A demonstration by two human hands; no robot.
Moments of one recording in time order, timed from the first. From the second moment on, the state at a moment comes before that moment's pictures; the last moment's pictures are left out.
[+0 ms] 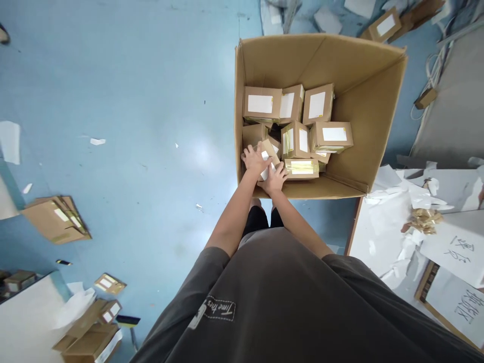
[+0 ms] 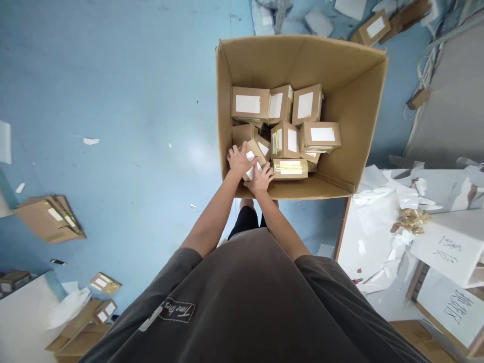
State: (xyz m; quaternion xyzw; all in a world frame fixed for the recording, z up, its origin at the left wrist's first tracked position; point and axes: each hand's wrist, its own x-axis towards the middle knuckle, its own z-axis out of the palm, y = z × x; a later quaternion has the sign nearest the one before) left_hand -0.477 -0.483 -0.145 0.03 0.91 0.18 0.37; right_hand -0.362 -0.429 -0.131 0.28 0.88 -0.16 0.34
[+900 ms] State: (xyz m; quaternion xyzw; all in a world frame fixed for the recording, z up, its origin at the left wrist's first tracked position) left_hand -0.206 -0.219 0.117 0.54 0.81 0.07 0.21; right_hand -0.016 -0.195 0.078 0.47 0.87 -0.16 0.02
